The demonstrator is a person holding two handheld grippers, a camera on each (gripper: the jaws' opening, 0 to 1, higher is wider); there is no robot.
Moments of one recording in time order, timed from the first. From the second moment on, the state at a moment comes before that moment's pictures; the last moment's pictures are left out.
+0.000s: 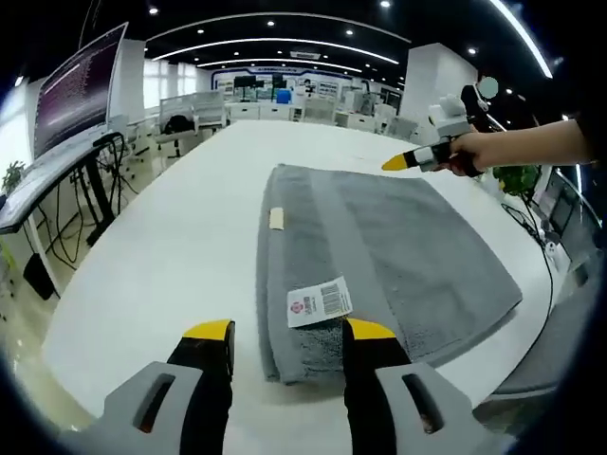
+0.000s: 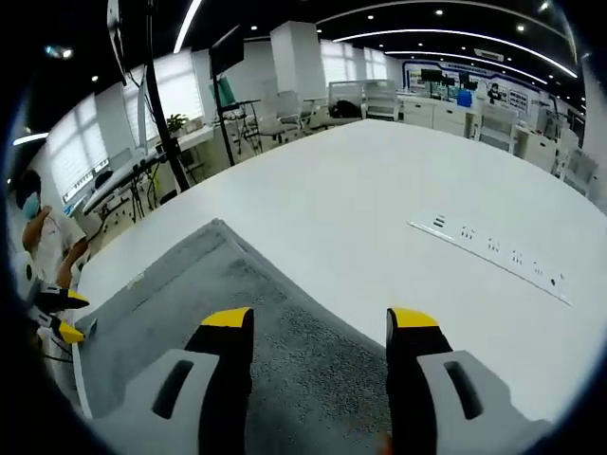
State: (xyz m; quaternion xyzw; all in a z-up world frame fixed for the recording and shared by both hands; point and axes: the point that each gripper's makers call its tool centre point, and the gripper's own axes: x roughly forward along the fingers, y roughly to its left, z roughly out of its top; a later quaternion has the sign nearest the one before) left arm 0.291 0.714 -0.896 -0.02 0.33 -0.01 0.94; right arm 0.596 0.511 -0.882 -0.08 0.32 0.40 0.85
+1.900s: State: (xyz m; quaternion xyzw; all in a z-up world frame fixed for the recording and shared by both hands) left arm 0.331 0.616 -0.911 0.02 0.35 -0.09 0.93; right arm 0.625 0.305 -0.916 -0.09 0.36 0.26 0.89
